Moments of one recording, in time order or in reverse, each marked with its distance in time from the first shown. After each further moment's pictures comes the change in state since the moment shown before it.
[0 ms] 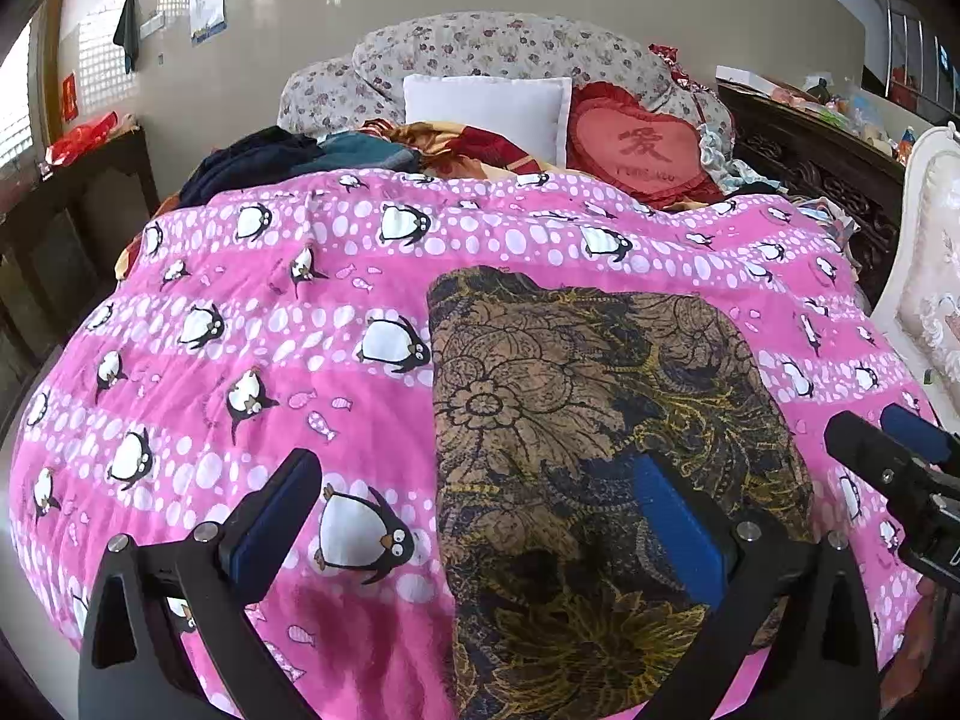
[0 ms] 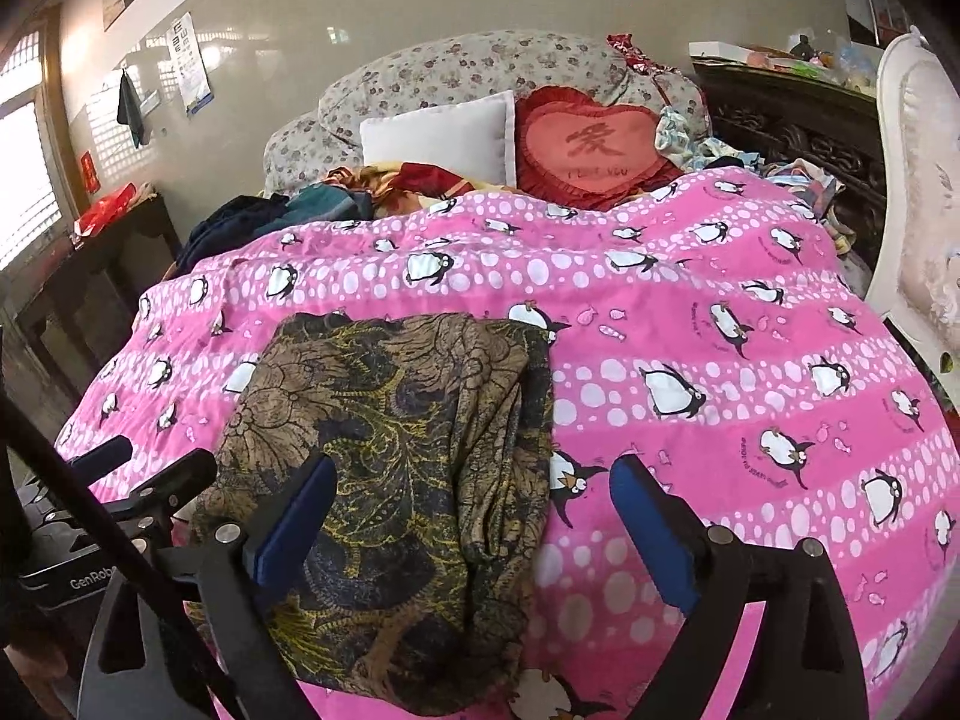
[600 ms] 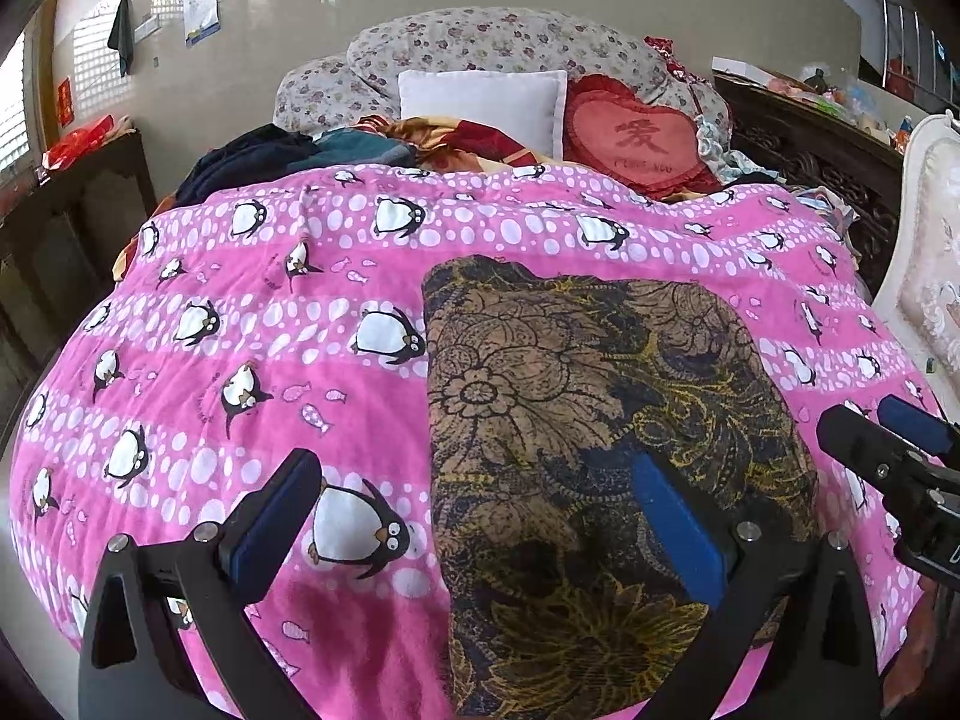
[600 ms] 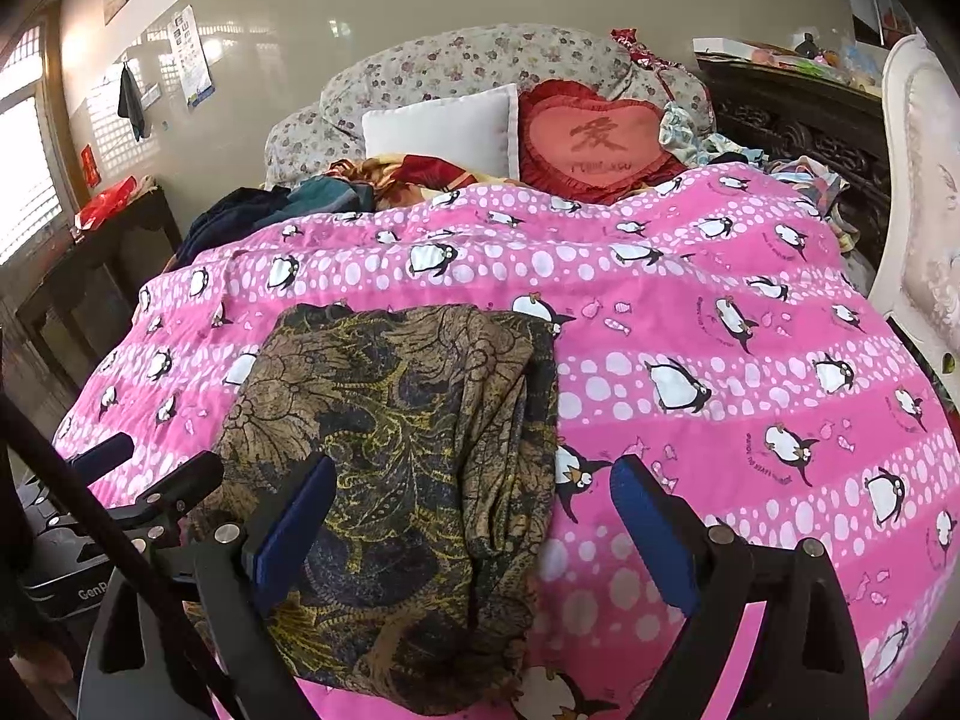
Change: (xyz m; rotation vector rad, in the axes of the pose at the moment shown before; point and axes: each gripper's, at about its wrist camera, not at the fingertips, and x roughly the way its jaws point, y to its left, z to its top) left arm 0.004 -0.003 -0.004 0.014 0.012 -0.001; right arm 0.005 0.002 -0.001 -0.006 0.025 0.004
